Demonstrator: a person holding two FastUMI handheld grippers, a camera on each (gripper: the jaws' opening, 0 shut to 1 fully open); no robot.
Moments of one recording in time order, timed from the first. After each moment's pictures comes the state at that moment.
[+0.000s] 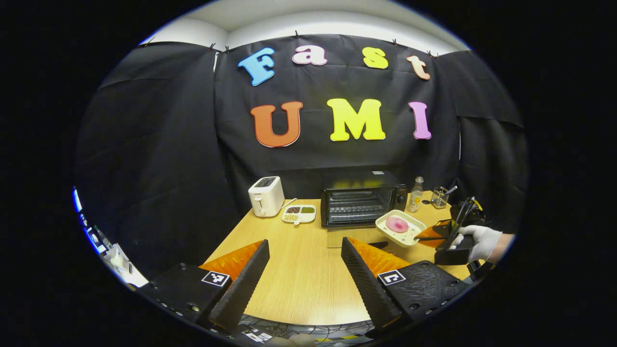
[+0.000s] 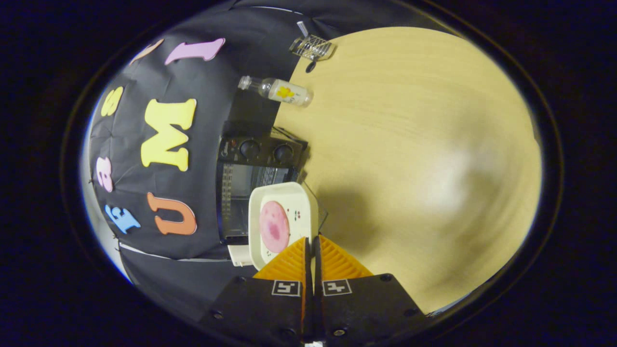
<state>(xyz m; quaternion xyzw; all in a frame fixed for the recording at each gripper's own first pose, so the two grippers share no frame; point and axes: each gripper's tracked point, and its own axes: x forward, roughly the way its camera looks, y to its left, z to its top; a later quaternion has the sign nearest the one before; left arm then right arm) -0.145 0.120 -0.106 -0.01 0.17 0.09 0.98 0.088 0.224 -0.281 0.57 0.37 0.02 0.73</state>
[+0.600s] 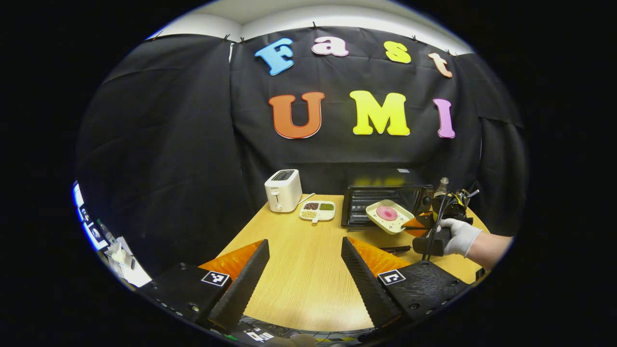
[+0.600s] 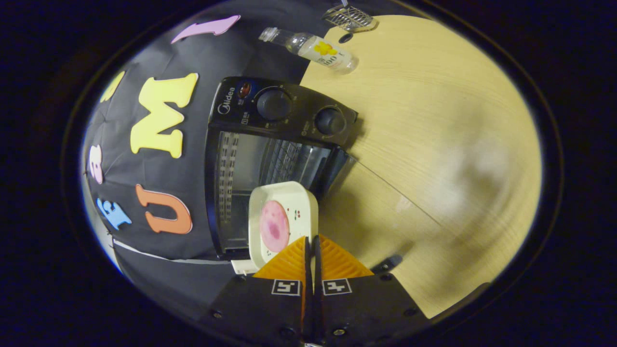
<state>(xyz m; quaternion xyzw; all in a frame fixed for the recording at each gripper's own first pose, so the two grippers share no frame) -0.108 0.159 -0.126 -0.03 0.19 0.14 0.97 0.214 0.308 -0.283 0.57 0.36 0.04 0.74</state>
